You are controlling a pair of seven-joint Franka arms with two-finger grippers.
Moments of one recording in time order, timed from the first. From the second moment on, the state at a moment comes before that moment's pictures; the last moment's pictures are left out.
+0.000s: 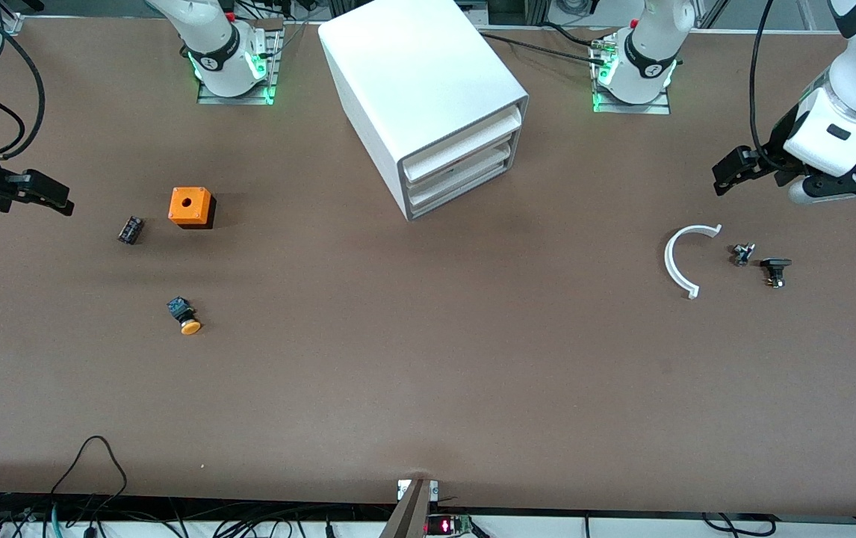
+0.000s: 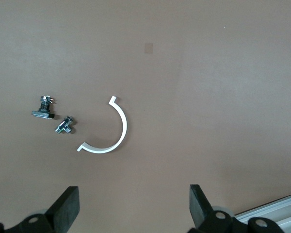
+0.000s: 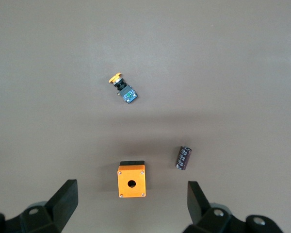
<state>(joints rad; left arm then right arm) 0.17 -0.11 -0.25 -1.82 0.00 1.71 -0.24 0.02 0.04 -0.09 -1.69 -0.03 1.71 -0.03</state>
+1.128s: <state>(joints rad) 0.17 0.18 -0.27 -1.73 -0.17 1.49 -0.23 0.02 0.04 -0.09 -1.69 -0.03 1.71 -0.03</state>
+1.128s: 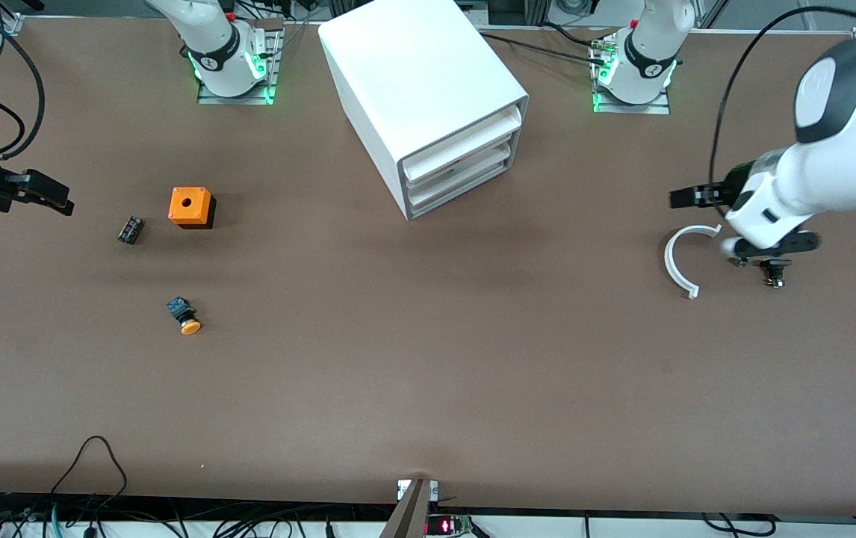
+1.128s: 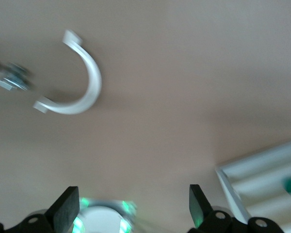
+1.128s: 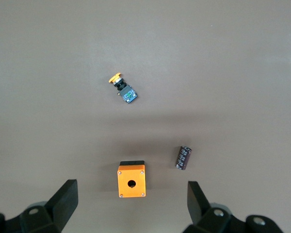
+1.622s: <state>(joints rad) 0.10 0.42 -0.38 -1.92 -0.73 1.67 -0.02 0.02 0.04 -0.08 -1.69 -0.03 1.71 -0.03</state>
